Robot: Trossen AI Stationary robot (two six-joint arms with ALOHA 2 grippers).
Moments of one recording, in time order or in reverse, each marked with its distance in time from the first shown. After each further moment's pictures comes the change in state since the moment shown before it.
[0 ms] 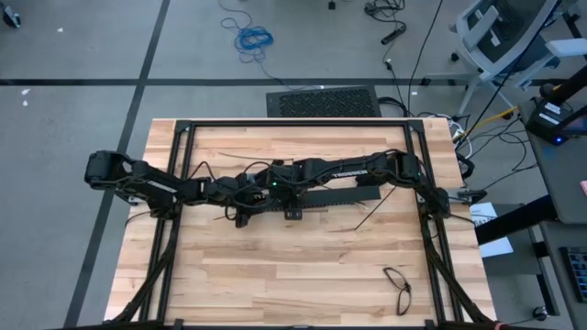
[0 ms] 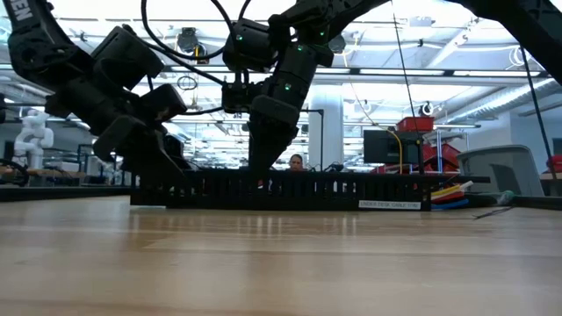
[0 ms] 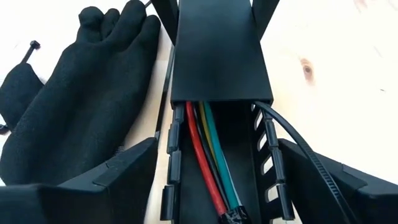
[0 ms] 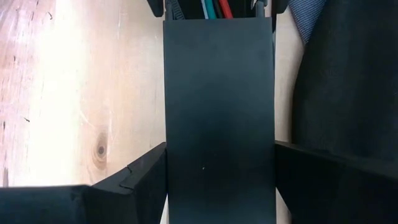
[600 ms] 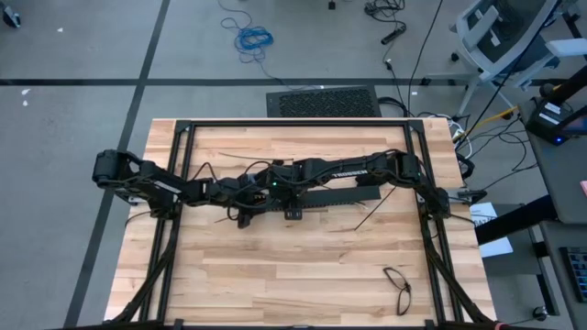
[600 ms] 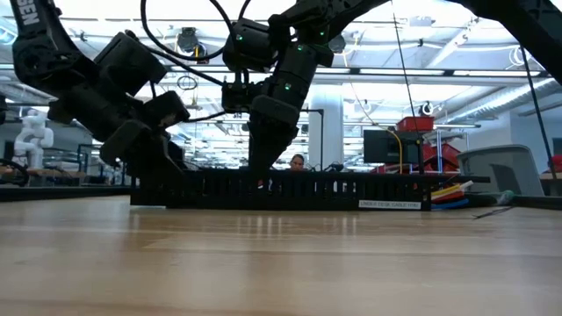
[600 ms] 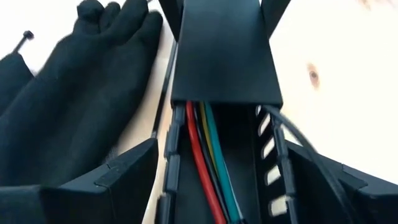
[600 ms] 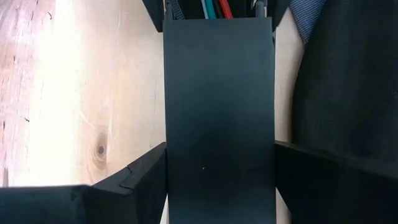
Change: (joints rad) left arm 0.000 0.076 0.000 0.089 -0.001 -0.055; right arm 0.000 0.000 0.000 0.000 0.000 0.000
